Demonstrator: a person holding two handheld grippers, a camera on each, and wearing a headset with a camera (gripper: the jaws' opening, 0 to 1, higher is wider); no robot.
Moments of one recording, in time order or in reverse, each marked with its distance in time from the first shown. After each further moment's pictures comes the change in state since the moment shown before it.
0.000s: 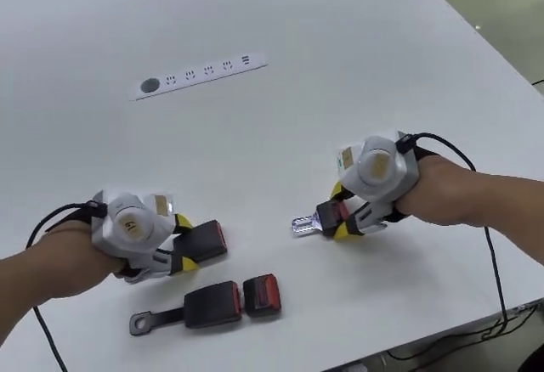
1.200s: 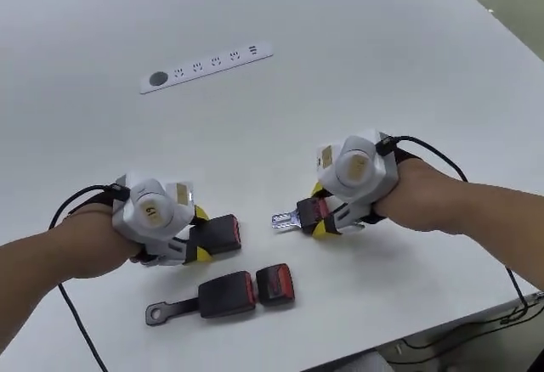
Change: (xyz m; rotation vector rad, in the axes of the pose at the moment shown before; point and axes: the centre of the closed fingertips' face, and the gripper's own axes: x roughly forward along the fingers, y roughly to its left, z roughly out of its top) left arm 0.002 -0.004 0.003 0.063 0.048 -0.053; right arm 0.029 0.012 0.051 0.034 -0.092 -0.033
